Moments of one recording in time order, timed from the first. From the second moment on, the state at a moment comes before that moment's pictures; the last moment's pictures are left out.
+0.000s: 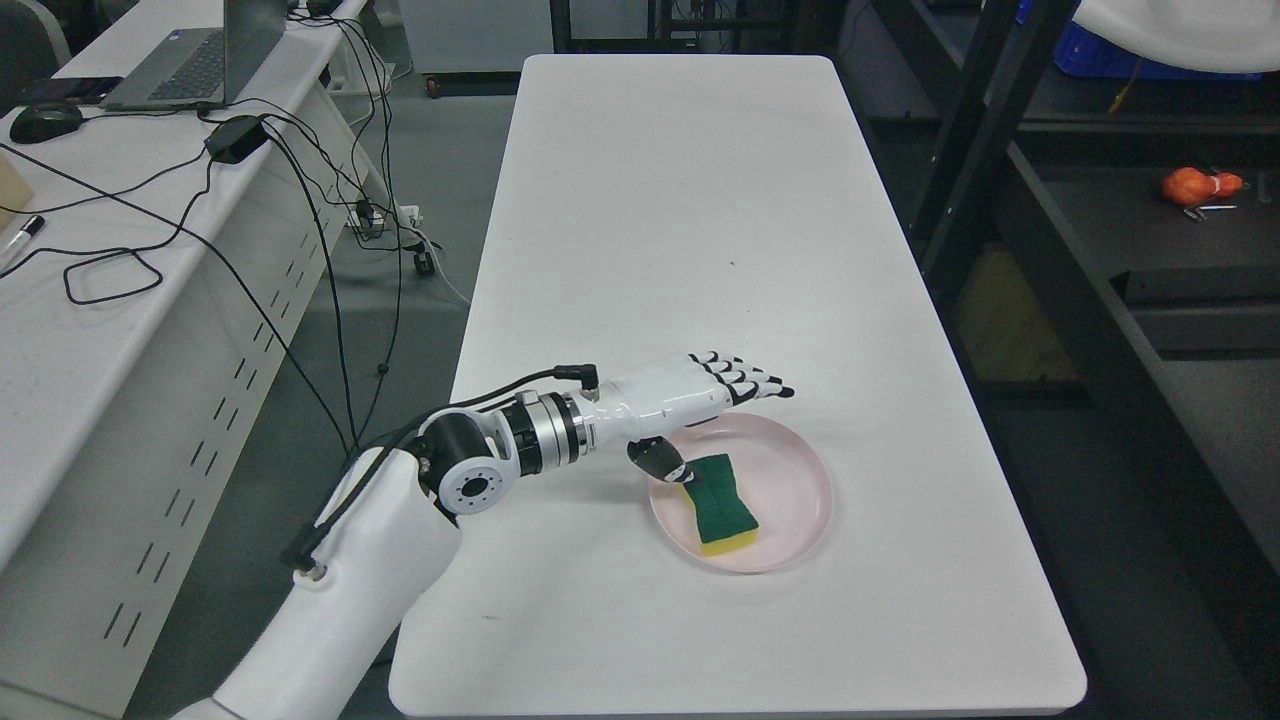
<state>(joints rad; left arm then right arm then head) -0.78 0.11 -0.51 -1.16 -0.73 -0.59 -0.50 -0.08 0.00 -0.21 0.00 -0.12 0.00 -0.07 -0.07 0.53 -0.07</state>
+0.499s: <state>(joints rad) -0.85 0.08 -0.55 -1.17 -0.87 -0.59 -0.57 -0.08 0.00 -0.21 0.00 -0.12 0.00 -0.07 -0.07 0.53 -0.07</state>
